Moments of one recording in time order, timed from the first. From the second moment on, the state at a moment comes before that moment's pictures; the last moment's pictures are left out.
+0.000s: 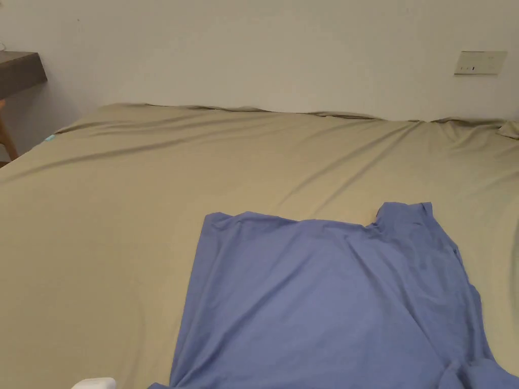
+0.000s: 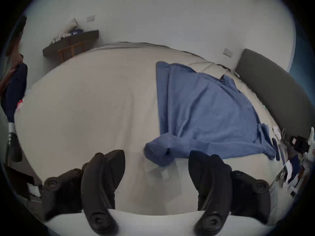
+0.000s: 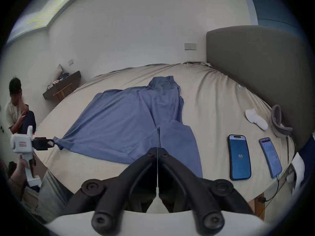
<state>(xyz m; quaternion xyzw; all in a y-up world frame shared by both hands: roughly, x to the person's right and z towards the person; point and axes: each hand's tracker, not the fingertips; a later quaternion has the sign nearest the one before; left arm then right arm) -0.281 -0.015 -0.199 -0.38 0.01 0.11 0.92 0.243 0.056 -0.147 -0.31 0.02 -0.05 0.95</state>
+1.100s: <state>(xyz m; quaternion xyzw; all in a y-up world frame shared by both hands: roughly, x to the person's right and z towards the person) -0.255 -0.001 -0.225 -0.35 -0.05 0.04 0.93 0.241 0.015 -0.186 -0.38 -0.01 0.07 0.92</state>
